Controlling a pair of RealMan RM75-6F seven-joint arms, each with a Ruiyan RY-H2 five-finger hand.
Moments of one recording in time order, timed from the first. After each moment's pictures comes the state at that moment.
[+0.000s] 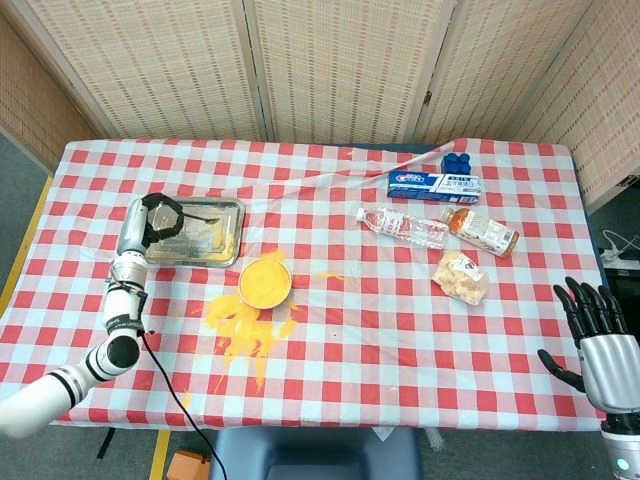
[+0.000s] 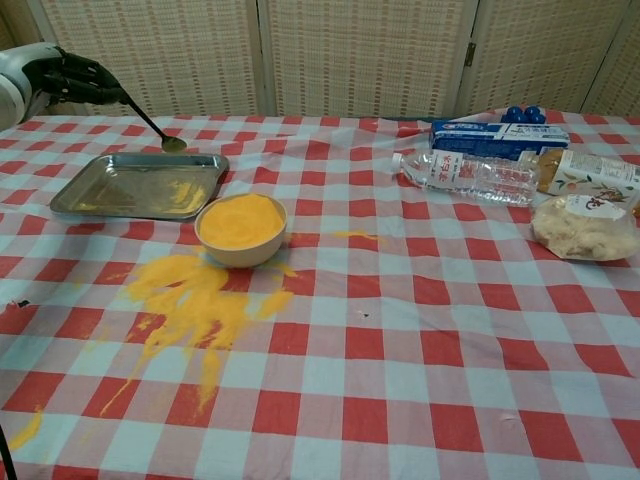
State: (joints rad) left arm -0.76 -1.55 -0.55 -1.13 0.72 0.81 -0.21; right arm 0.02 -1.15 0.05 -1.57 -1.63 1.64 -0.05
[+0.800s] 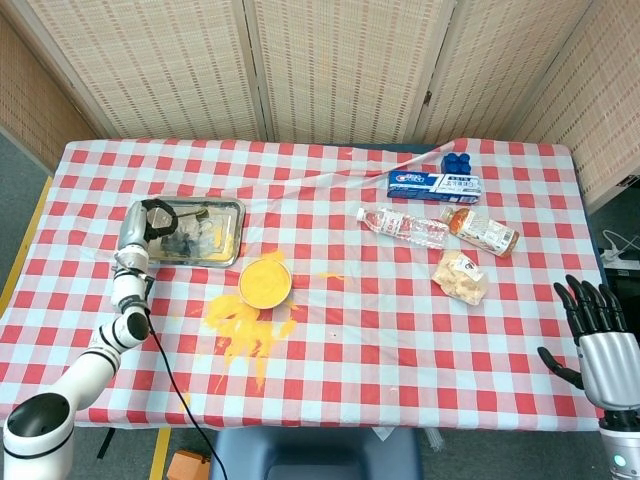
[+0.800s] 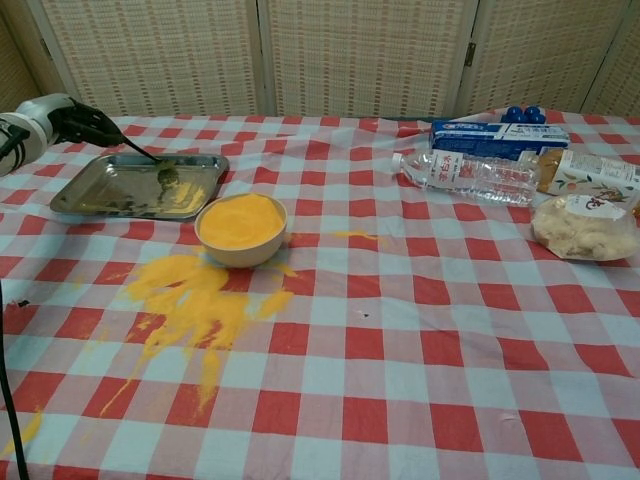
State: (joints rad) left arm -0.92 -1.81 -0.53 -0.44 0.83 0.52 -0.41; right arm 0.02 -1.16 0.06 -1.56 -1.62 1.63 -0.05
